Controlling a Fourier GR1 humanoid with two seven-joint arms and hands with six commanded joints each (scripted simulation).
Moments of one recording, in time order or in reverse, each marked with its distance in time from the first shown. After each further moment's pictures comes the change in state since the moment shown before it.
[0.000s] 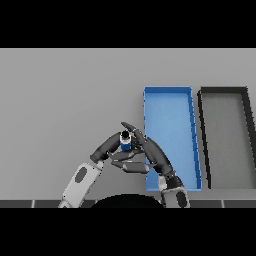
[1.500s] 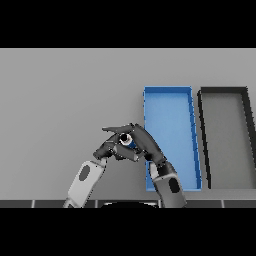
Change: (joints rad) left arm 0.030 -0.061 0.084 -0.026 -0.077 -0.057 0.050; right arm -0.310 0.048 -0.049 0.168 -0.079 -0.022 -0.025
